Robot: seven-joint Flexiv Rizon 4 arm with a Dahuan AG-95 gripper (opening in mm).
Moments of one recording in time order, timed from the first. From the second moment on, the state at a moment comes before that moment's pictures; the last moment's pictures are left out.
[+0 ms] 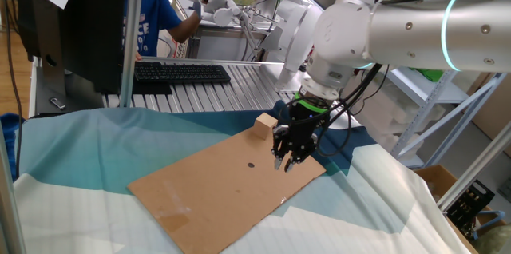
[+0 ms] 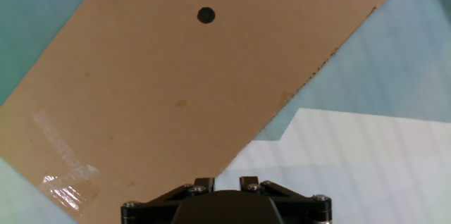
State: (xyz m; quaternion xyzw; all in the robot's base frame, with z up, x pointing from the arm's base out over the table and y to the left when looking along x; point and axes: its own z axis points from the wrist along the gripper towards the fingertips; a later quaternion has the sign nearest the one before) arm 0.500 0.000 0.171 -0.18 -0.98 -0.05 0.06
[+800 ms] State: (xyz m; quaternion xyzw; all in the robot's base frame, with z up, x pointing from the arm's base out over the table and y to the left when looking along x) arm 0.500 0.000 0.172 -0.19 -0.98 -0.05 0.06
